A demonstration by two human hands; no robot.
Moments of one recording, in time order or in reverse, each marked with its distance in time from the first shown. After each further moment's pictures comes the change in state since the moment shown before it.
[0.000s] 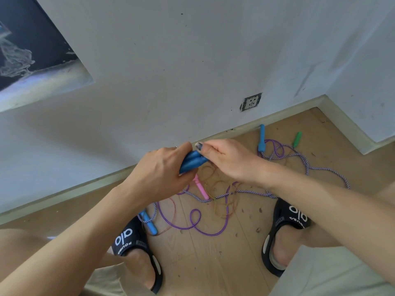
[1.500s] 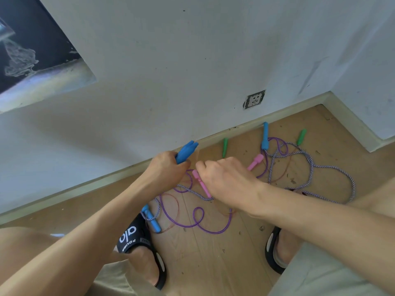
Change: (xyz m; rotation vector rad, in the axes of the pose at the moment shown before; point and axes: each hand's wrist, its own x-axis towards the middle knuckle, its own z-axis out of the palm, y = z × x) left_hand 0.015 -0.003 0.019 -0.387 -0.265 -0.678; right_hand -0.008 0.016 0.049 -0.950 0.109 -0.304
